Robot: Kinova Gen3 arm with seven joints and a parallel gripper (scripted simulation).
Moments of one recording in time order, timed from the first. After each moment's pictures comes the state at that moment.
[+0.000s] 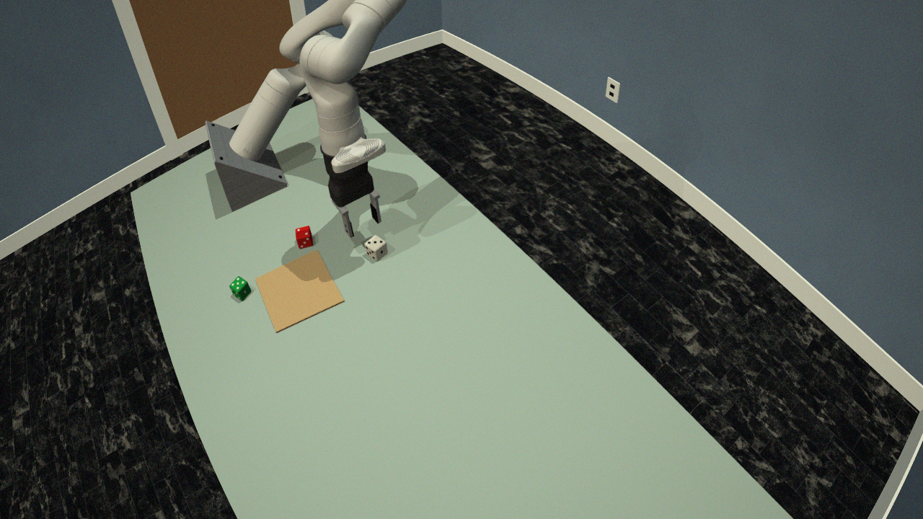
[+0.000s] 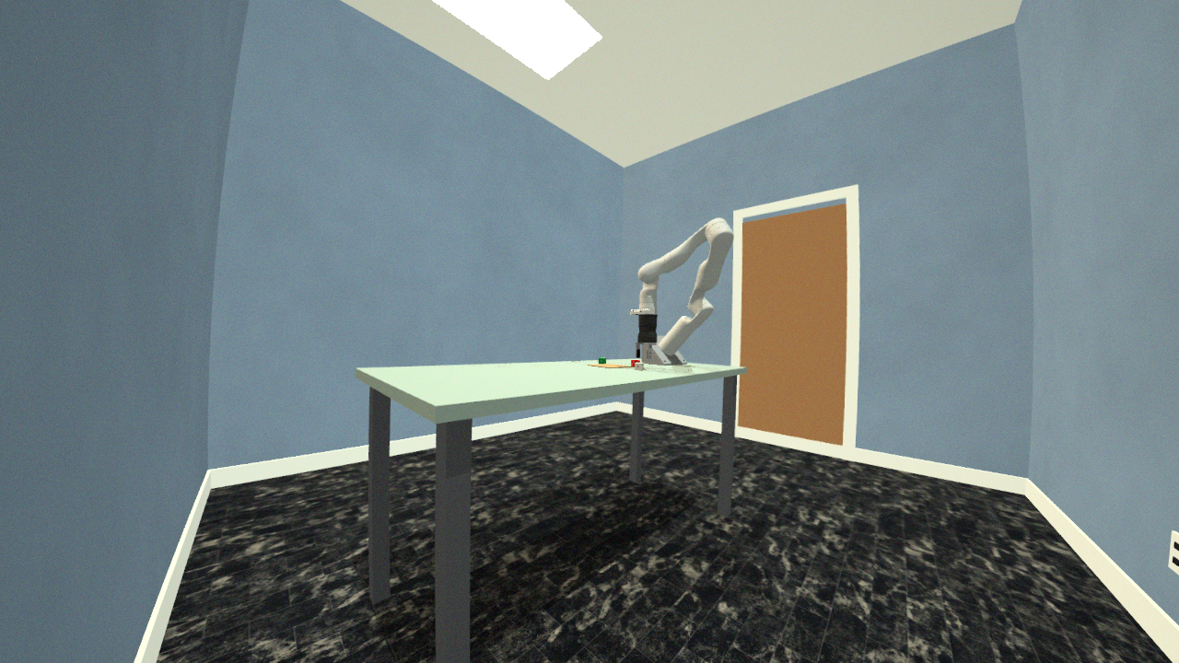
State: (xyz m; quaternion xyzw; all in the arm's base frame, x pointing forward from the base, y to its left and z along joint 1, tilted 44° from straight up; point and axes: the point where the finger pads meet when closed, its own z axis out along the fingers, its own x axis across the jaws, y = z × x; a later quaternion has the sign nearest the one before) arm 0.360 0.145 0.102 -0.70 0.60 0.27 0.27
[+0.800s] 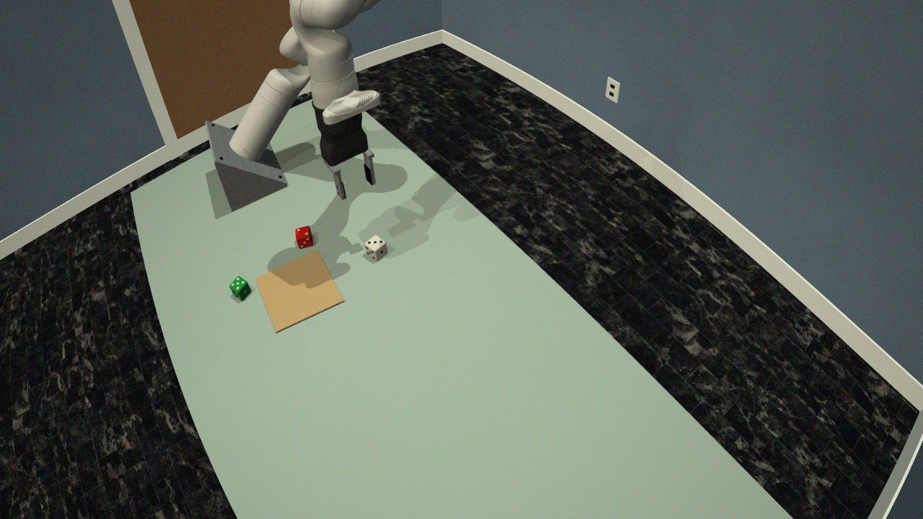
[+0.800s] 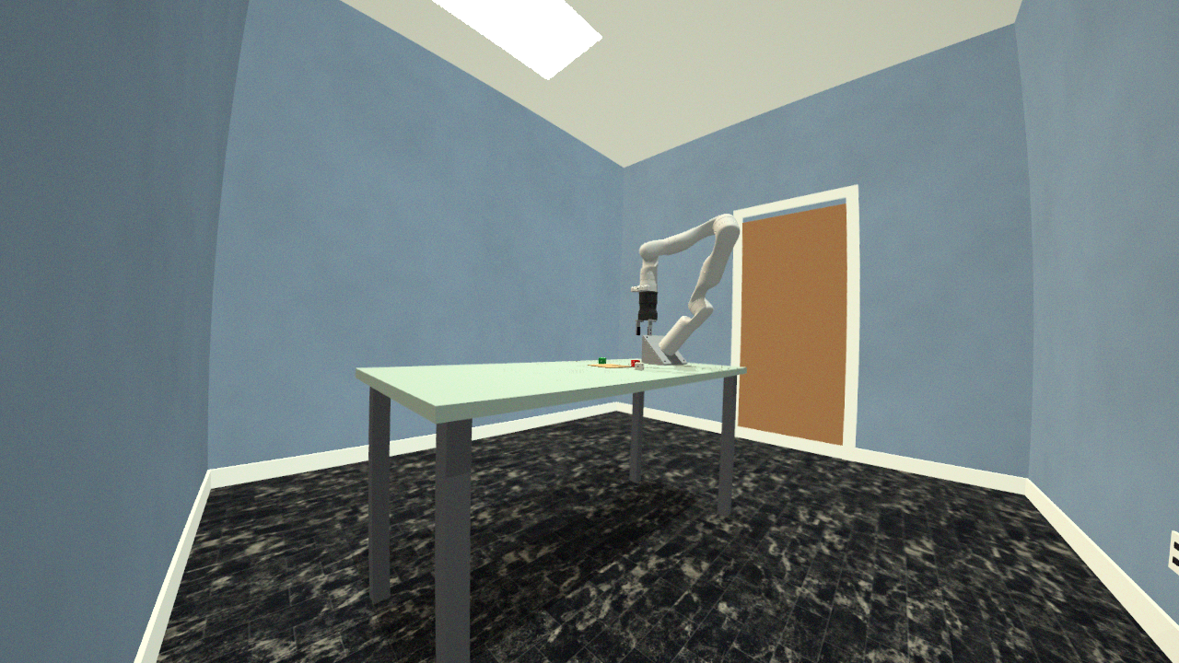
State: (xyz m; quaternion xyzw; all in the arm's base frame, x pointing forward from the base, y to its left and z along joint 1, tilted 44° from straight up) arm 0.367 0.079 0.169 -0.70 0.60 0.26 0.27
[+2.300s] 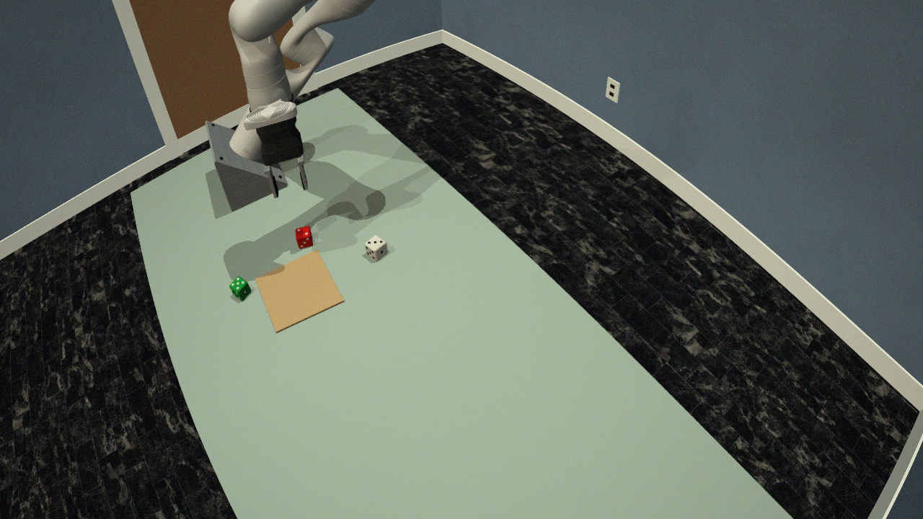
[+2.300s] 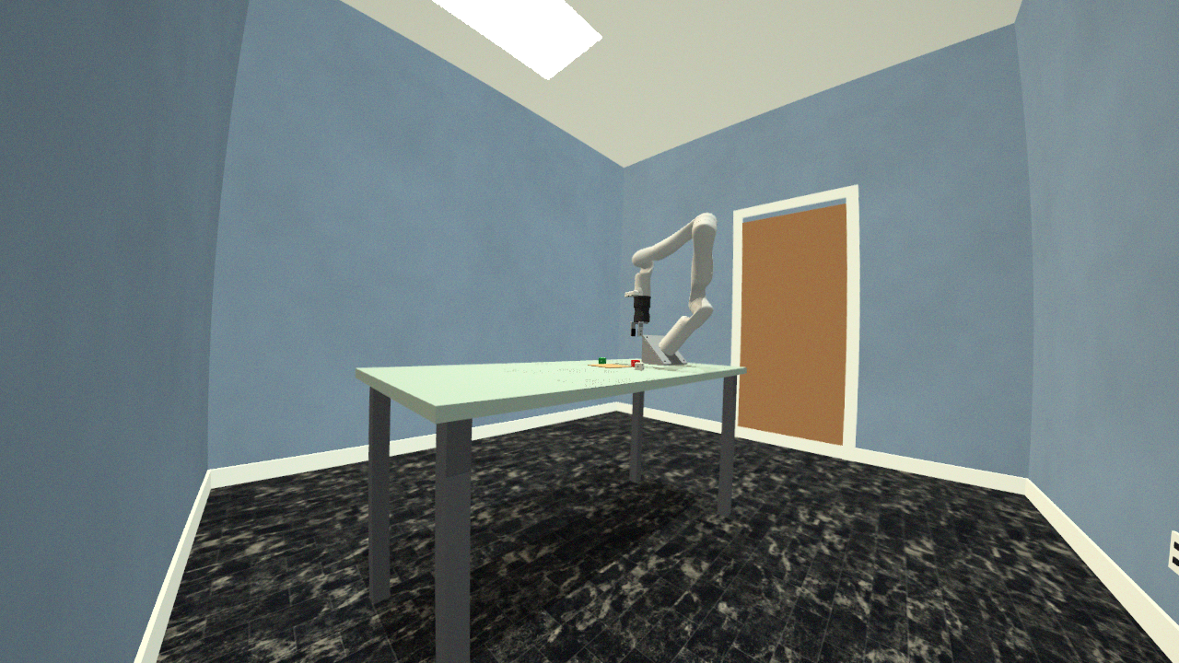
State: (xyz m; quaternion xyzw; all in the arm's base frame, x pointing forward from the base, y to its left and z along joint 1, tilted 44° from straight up) arm 0.297 0.002 0.093 -0.59 0.71 0.30 0.22
